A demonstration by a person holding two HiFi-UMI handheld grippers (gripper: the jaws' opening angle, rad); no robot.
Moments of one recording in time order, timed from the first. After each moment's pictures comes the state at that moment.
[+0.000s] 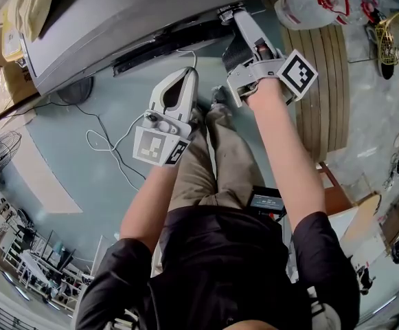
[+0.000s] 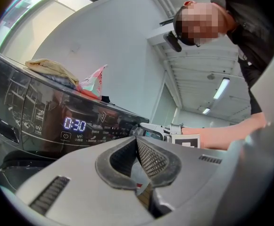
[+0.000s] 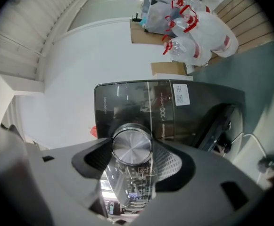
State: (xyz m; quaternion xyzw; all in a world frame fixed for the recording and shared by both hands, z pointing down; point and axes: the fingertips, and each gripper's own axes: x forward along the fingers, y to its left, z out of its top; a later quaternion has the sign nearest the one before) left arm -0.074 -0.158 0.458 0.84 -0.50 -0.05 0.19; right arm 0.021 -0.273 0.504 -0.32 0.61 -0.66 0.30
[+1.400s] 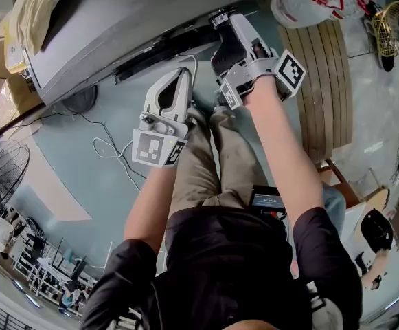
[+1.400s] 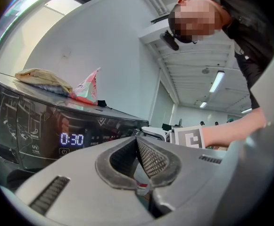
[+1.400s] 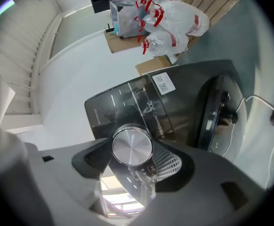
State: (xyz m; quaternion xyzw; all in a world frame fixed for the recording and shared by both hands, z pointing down) left arm -0.078 -0.167 0.446 0.86 -0.49 -0.02 0.15; right arm 0.018 -0.270 0.509 -0.28 0.50 -0.72 0.39
